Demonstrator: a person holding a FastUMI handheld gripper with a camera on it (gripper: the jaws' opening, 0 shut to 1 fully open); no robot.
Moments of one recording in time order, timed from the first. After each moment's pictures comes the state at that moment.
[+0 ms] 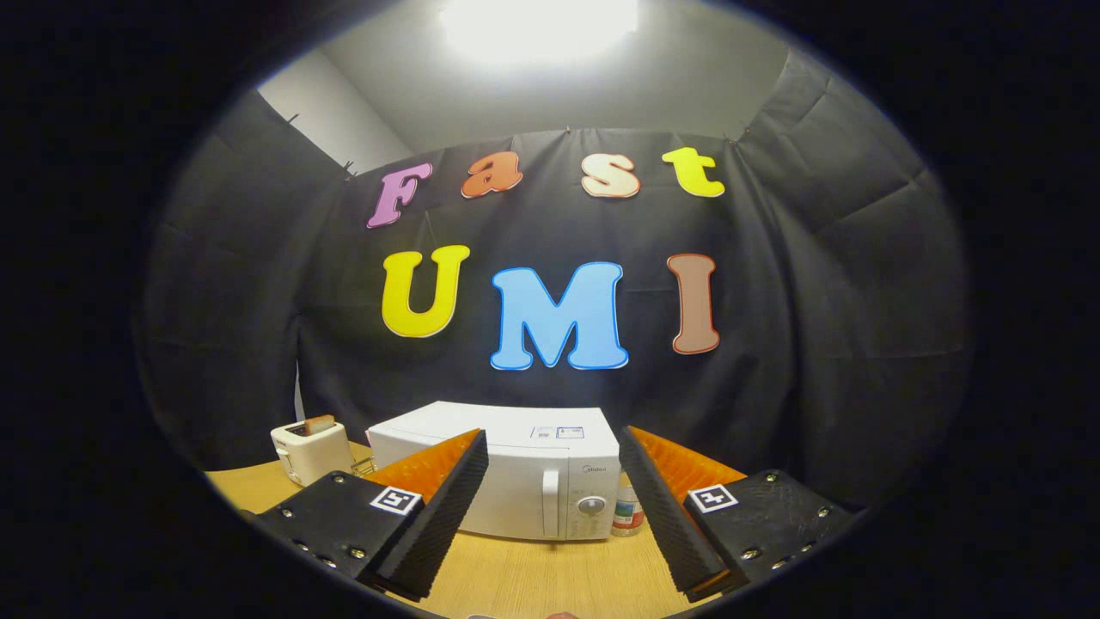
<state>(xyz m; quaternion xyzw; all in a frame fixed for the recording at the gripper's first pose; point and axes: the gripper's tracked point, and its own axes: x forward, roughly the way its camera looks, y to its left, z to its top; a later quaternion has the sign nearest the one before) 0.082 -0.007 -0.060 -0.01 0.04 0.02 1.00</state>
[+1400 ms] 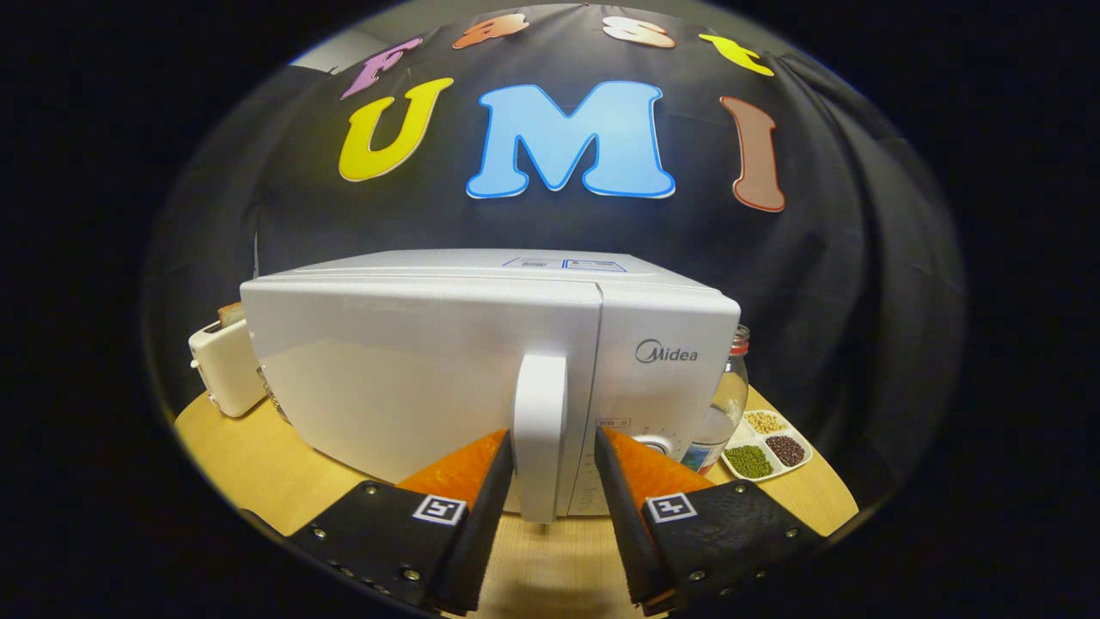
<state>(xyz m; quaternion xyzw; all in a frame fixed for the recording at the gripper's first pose) 0.231 -0.004 -0.277 -0.03 0.24 0.02 0.97</state>
